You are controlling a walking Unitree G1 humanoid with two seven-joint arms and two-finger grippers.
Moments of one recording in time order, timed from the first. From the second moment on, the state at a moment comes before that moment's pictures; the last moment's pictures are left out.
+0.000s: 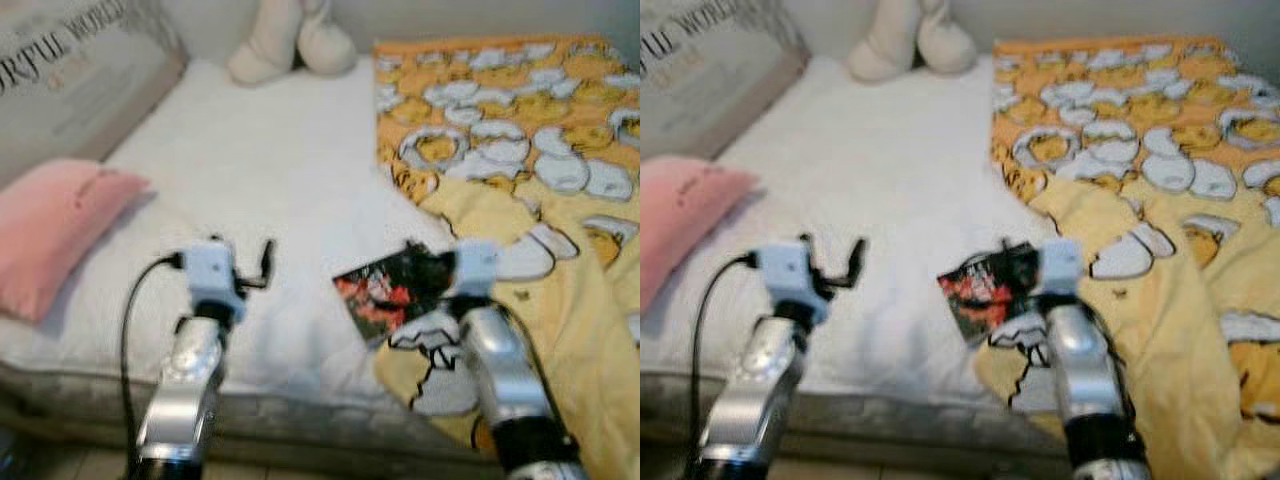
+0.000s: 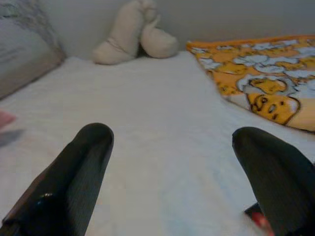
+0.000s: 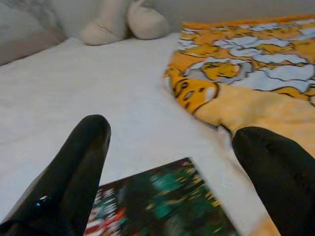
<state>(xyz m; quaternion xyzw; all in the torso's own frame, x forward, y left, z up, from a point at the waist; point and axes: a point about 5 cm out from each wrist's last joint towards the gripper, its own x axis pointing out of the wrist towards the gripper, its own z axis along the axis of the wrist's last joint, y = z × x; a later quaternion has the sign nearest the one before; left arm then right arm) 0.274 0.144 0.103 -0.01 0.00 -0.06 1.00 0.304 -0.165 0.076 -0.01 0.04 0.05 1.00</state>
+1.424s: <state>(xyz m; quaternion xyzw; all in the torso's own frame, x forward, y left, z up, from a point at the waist) 0.234 0.178 0.113 0.03 0.05 -0.10 0.99 0.303 -0.200 0.017 0.09 0.19 -0.22 0.95</state>
